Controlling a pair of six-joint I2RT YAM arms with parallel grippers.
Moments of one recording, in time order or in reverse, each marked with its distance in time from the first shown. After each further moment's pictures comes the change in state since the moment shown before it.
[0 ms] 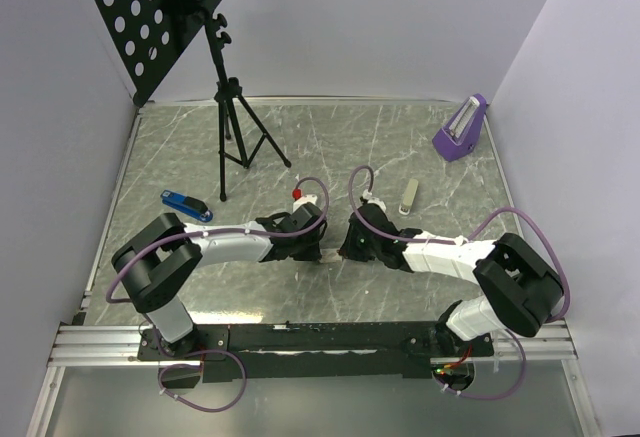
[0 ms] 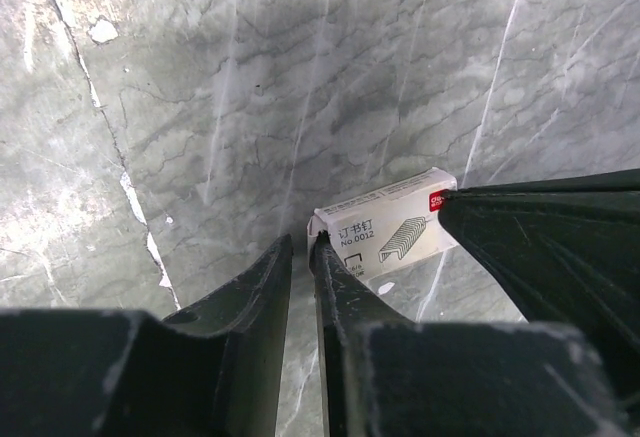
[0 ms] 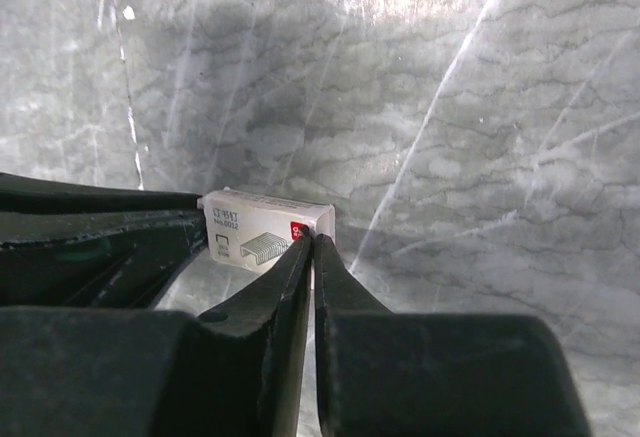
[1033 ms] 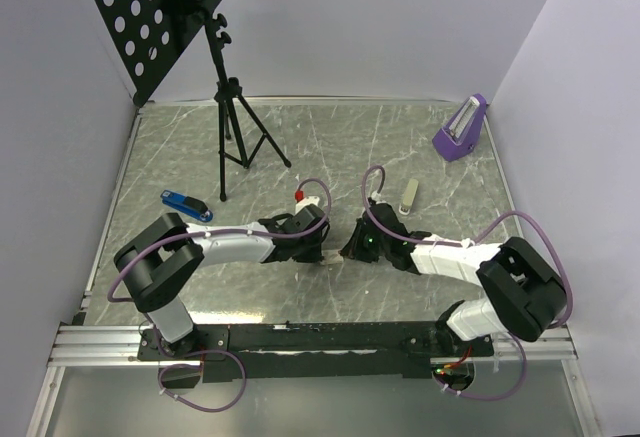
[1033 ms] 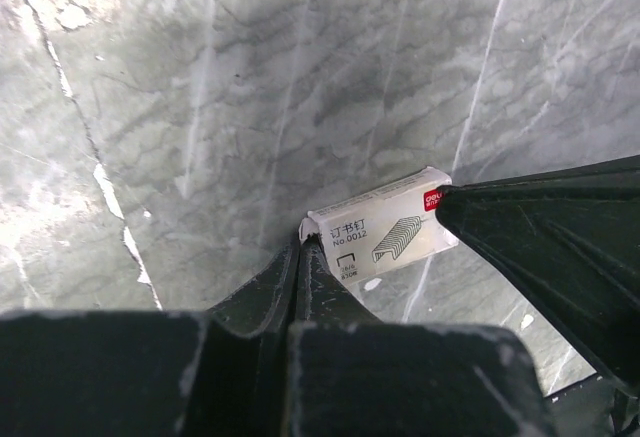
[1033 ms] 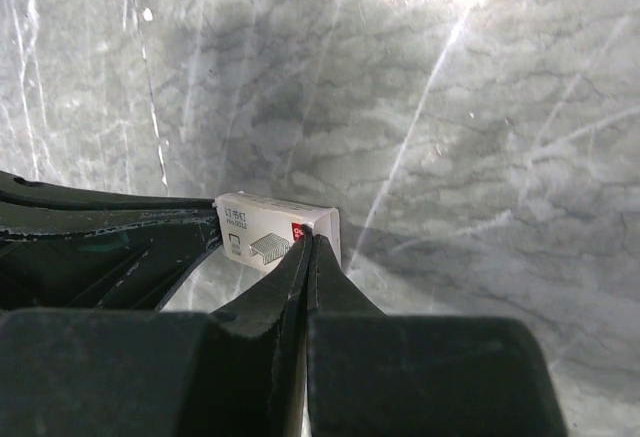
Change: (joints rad) left arm -0.013 0.009 0.010 -0.008 -0.003 -0.020; right arm -0.083 -0.031 -0.075 0.095 -0.129 0.024
